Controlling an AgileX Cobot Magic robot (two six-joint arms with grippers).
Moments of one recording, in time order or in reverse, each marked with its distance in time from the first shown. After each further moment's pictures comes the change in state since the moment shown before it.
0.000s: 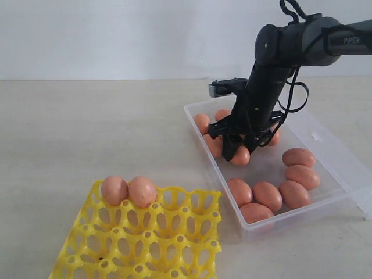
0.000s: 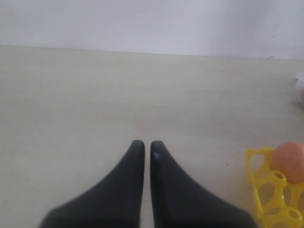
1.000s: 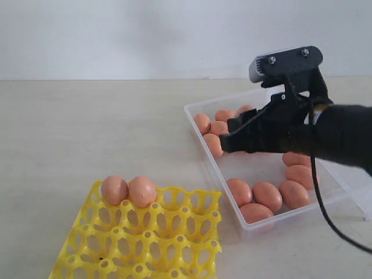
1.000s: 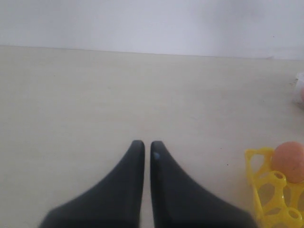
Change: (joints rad) left arm 0.000 0.000 0.000 0.000 0.000 0.000; right arm 0.227 -0.804 1.051 0.109 -1.222 0.012
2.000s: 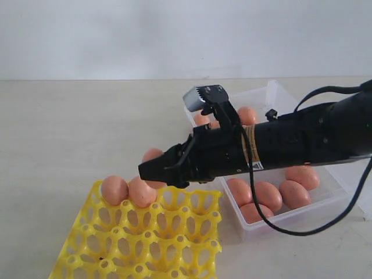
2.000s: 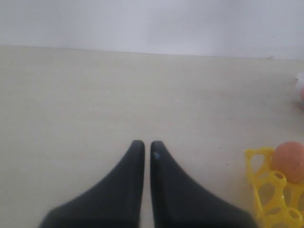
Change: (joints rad) left arm 0.000 0.000 0.000 0.000 0.000 0.000; right arm -0.047 0.373 -0.198 -1.607 -0.616 1.492
